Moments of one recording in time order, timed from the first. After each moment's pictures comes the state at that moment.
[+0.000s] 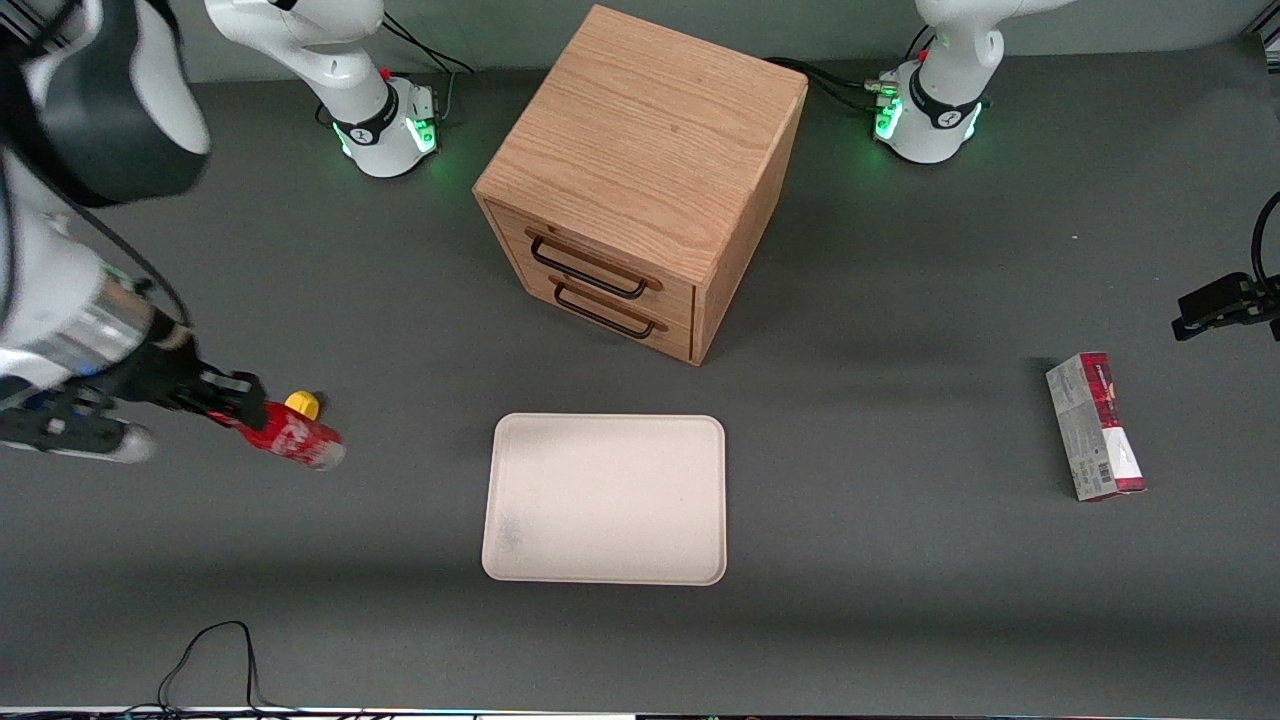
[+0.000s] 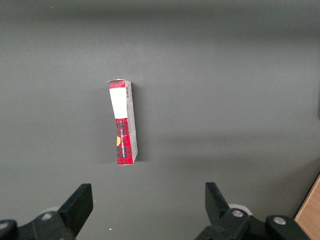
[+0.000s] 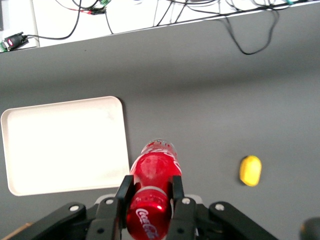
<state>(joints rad) 0.03 0.37 0.25 -1.27 -0.12 1.76 0.42</state>
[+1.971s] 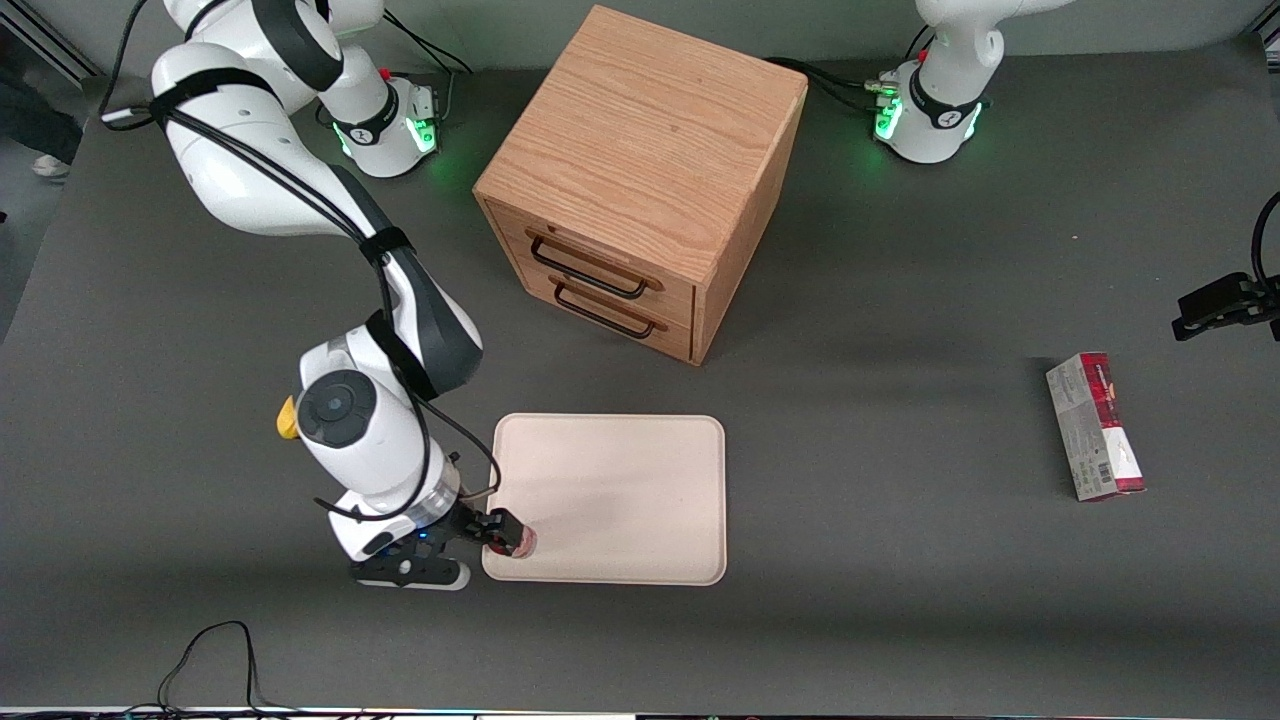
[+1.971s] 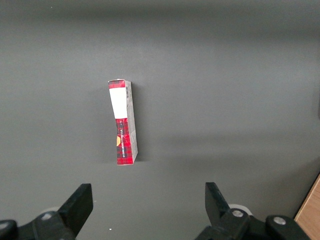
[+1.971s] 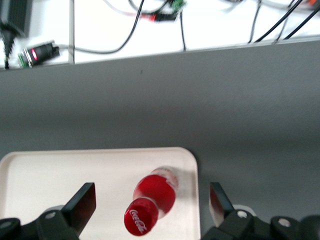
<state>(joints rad) 0.18 0.83 0.28 -1.07 -0.31 2.17 0.58</state>
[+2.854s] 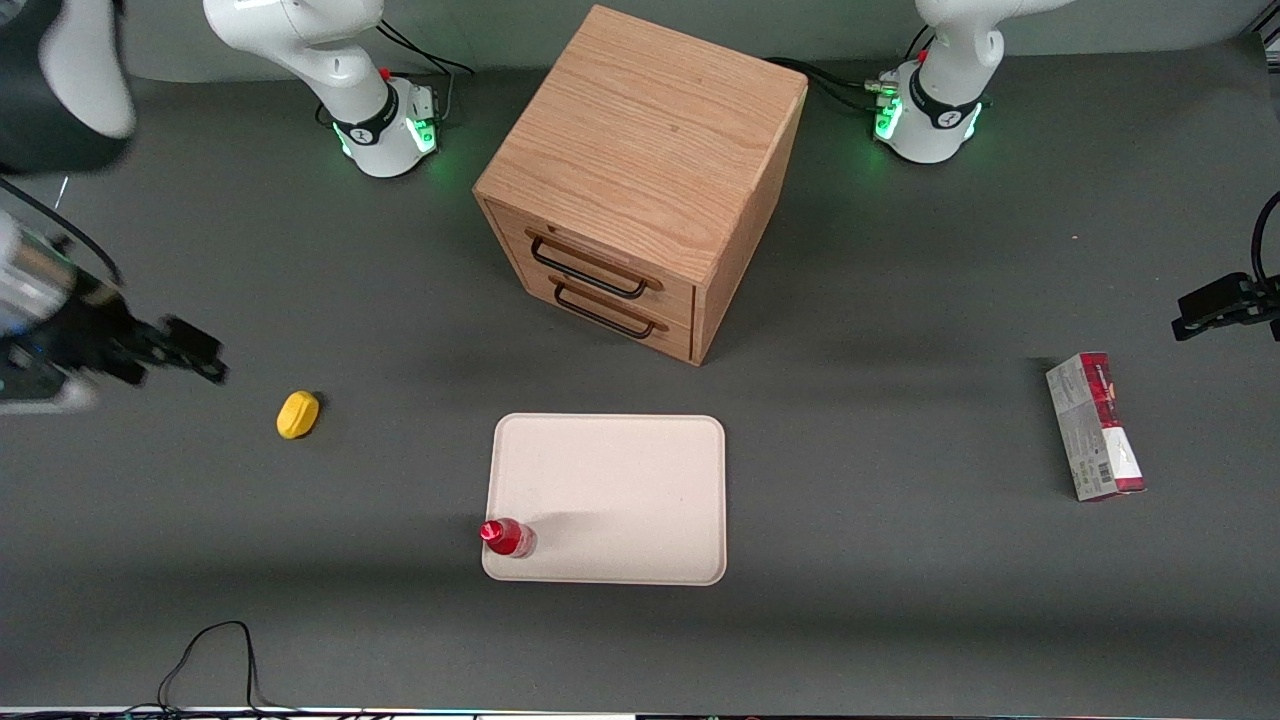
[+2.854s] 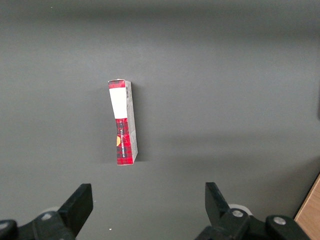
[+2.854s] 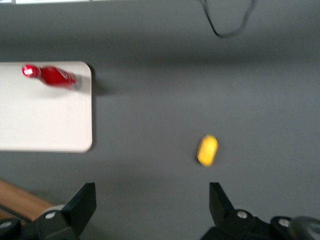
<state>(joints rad) 0.17 0.04 -0.17 -1.61 0.04 1.73 0.05</state>
